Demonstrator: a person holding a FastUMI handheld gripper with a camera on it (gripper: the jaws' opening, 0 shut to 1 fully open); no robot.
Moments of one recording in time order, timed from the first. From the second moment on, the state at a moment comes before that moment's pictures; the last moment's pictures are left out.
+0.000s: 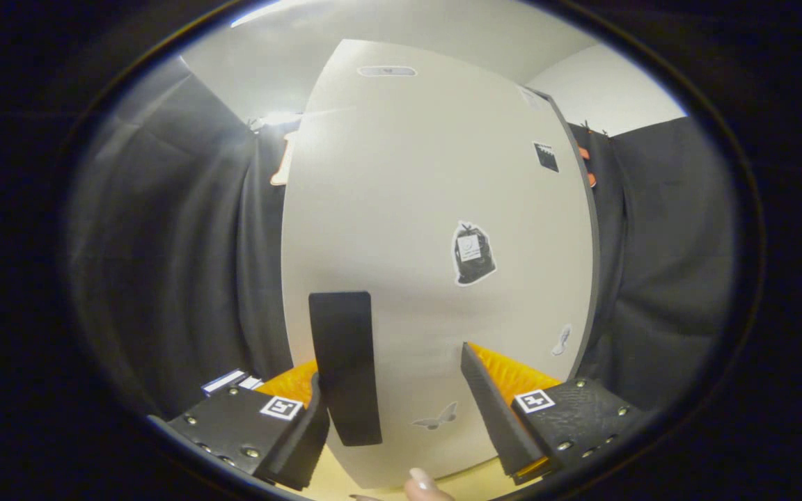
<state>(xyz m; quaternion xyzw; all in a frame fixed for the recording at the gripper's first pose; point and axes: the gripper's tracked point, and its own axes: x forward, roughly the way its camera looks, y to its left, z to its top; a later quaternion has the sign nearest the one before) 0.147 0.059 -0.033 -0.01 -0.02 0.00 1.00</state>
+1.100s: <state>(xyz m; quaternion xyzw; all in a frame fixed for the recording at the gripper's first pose) 0.171 0.073 -0.044 -0.02 -0.03 0.03 1.00</state>
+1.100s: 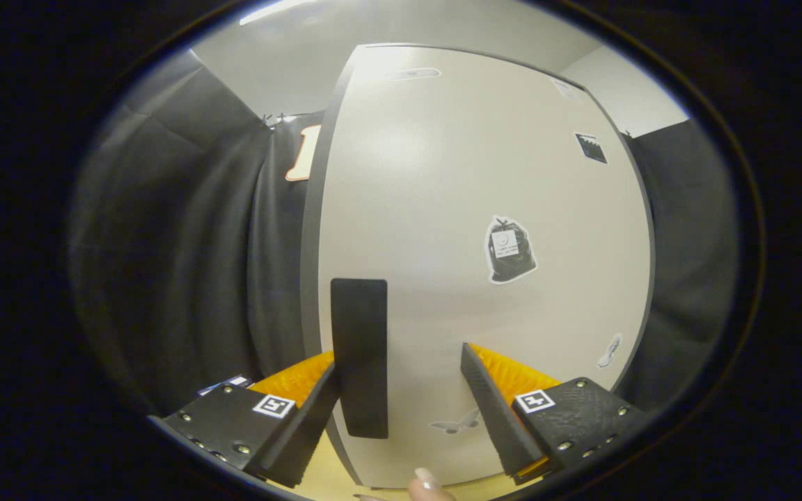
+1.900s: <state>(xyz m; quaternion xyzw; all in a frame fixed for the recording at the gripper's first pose) 0.167 0.074 -0.059 -0.02 0.01 0.03 1.00</state>
